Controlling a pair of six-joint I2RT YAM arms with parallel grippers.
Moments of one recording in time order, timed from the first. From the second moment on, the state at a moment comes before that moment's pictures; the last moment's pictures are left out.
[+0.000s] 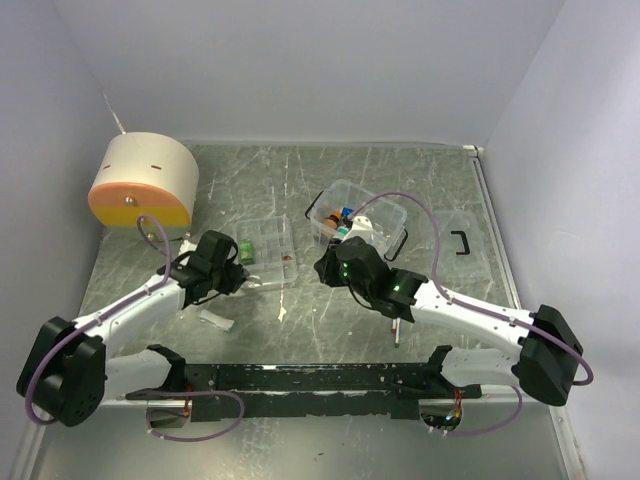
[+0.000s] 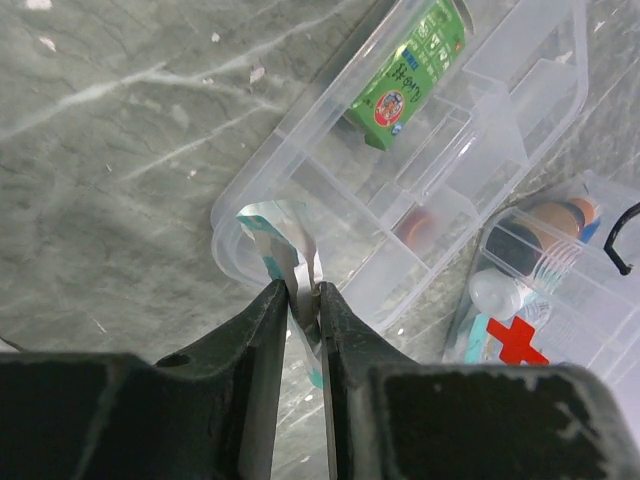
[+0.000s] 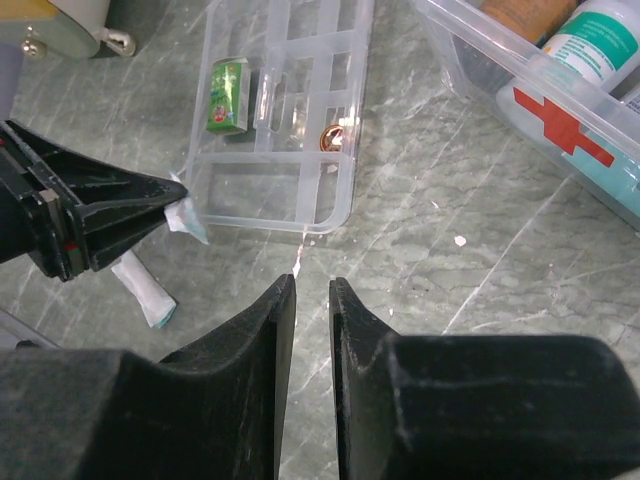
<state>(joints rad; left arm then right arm) -0.49 1.14 0.57 -0.37 -0.18 -1.51 0.95 1.18 0.74 -0.11 0.33 0.72</state>
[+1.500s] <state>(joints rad) -0.57 0.77 0.98 -0.69 -0.49 -0.89 1.15 1.54 0.95 -0.03 0.24 0.62</state>
